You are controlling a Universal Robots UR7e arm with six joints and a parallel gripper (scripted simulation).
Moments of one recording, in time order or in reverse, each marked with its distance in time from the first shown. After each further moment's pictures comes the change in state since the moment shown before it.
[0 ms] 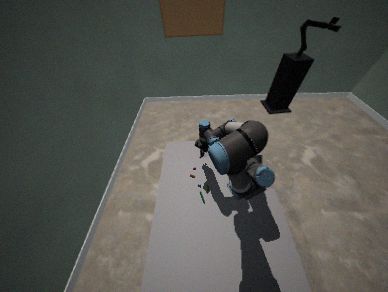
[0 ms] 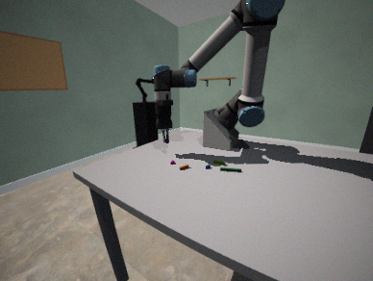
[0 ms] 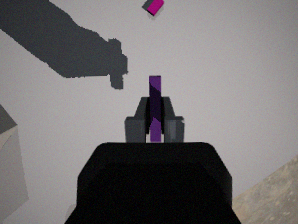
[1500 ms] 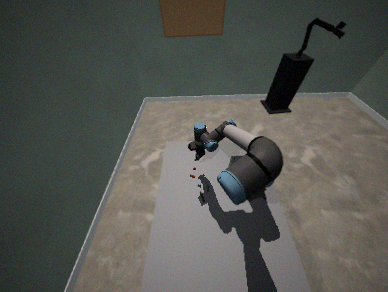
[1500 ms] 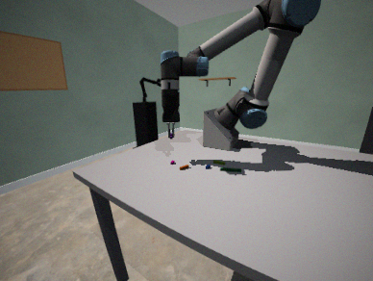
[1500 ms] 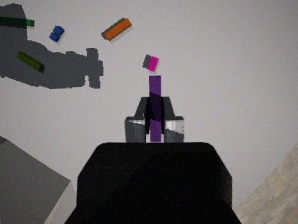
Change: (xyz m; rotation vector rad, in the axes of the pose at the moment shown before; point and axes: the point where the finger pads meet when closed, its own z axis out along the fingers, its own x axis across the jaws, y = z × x) arm -0.008 -0.072 -0.041 -0.008 0.008 0.318
